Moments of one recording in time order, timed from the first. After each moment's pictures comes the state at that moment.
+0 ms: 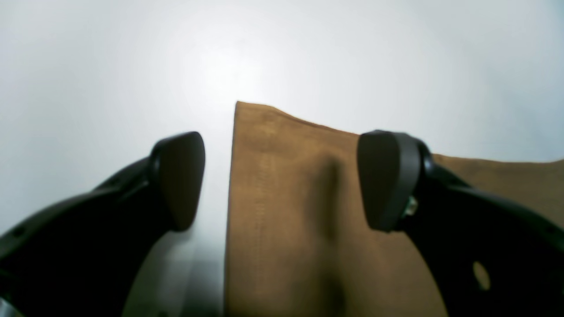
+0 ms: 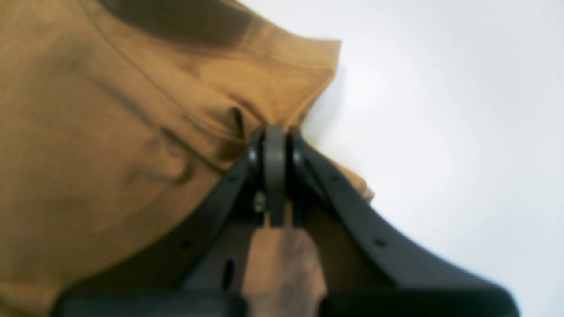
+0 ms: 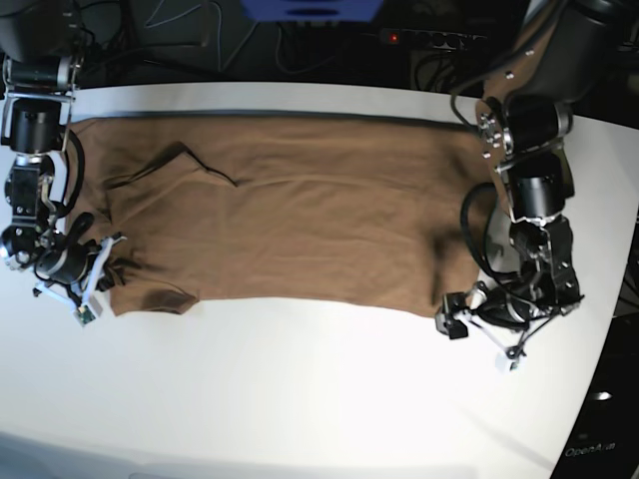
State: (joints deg) left arm -30.5 -8.1 -20.6 47.7 -9.3 -26.0 48.3; right arm 14.4 25.7 8.7 60.8 -2.6 41.1 -28.2
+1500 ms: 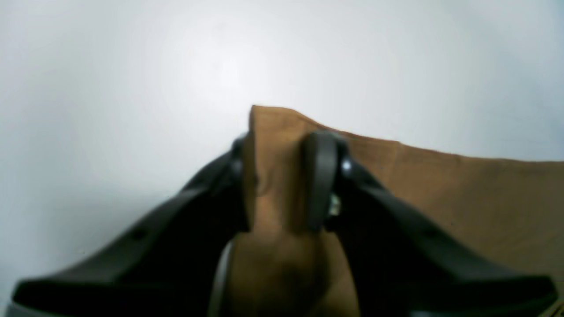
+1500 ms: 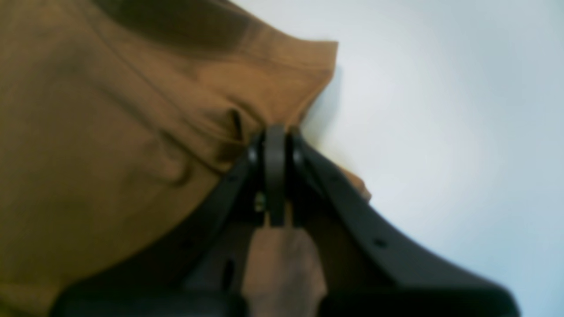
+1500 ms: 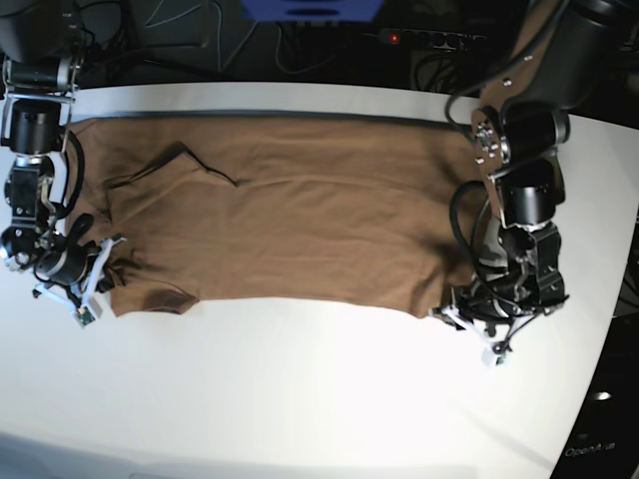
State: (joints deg) left arm -32.2 -6.9 -20.8 39.8 -4.1 -26.0 43.2; right arm 14.6 25.7 8.7 60.9 -2.6 41.1 -28.3
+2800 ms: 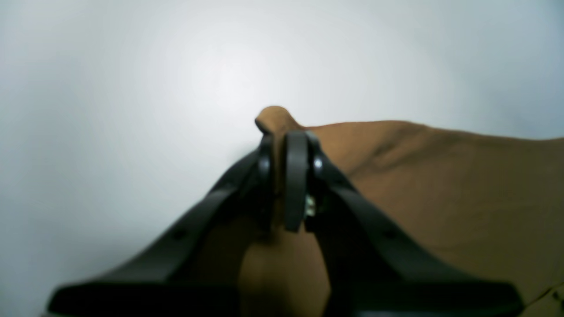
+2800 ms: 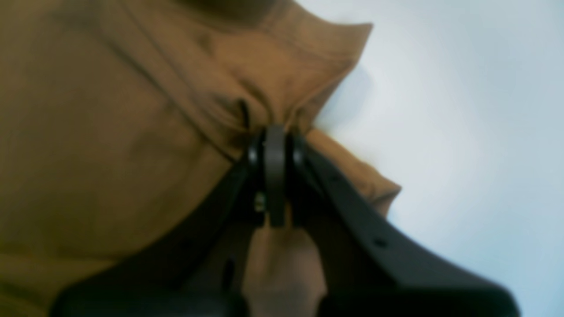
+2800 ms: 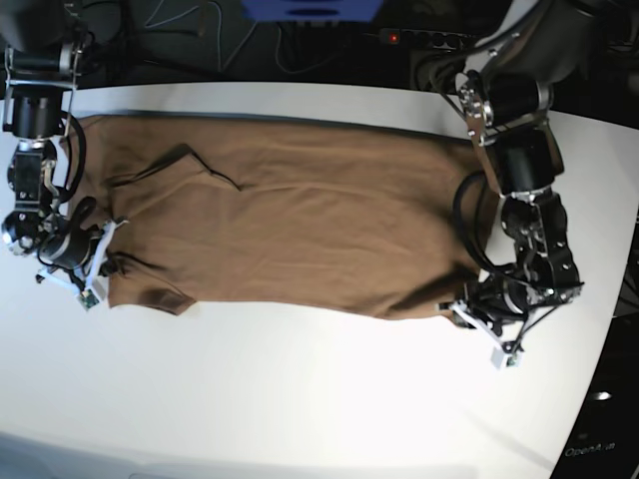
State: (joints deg) left arm -23.6 -4.7 -21.1 63.6 -9.5 -26.0 54.0; right arm 10.3 25.7 8.7 63.8 -2.6 41.0 -28.0
